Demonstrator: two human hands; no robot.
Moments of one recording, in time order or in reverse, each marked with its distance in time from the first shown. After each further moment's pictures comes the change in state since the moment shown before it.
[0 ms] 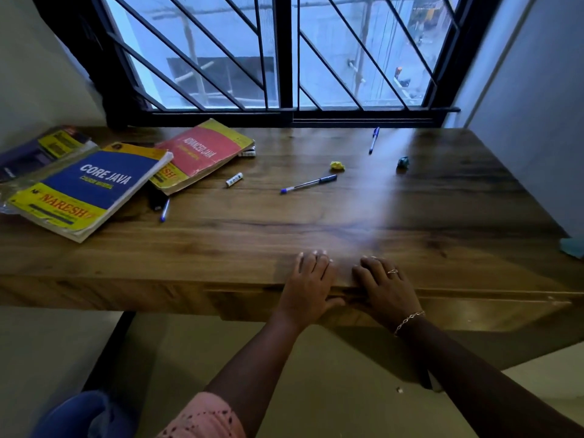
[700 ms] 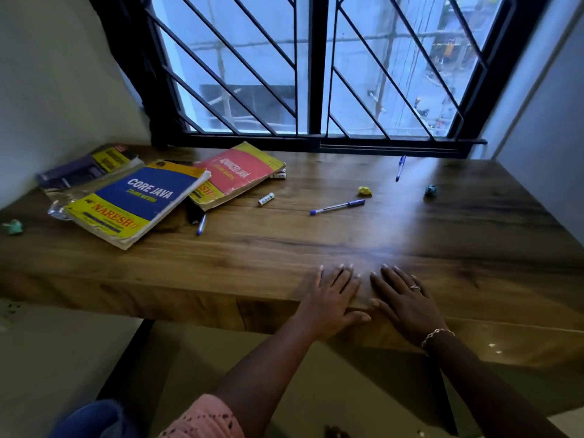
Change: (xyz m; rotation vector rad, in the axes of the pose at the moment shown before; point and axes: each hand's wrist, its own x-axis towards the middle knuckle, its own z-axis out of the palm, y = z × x) left_hand 0.000 -0.025 -0.021 -0.238 -0.308 -0.034; right_hand 0.022 -0.010 -0.016 0.182 -0.207 0.133
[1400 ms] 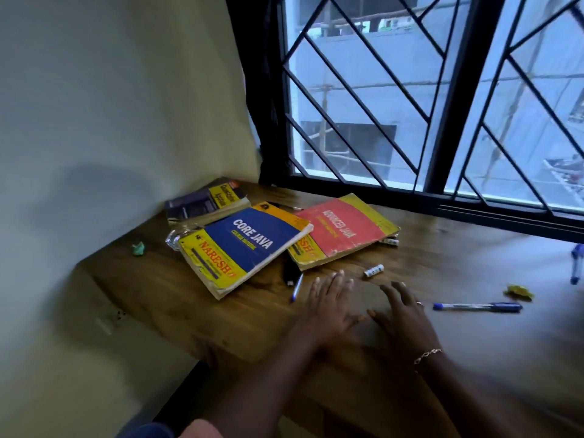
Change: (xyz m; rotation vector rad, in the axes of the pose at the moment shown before) left_hand -0.005 -0.211 -0.069 0.000 0.046 -0.455; right_hand 0.202 -0.169 -0.023 0.356 -0.004 -0.154
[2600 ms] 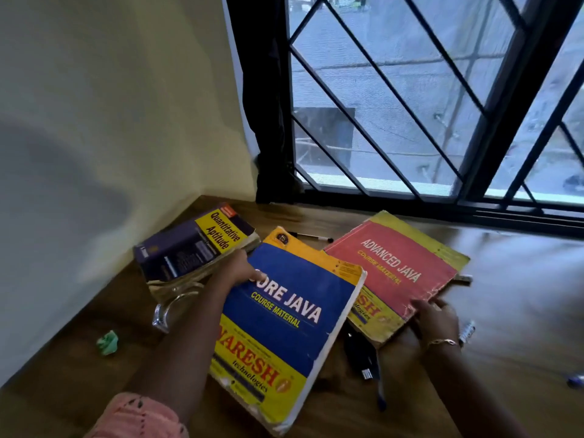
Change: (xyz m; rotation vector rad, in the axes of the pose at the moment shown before) left_hand 0.137 -0.341 -0.081 -0.460 -0.121 -0.543; right_hand 0.182 -0.073 0.079 1.192 0.529 0.919
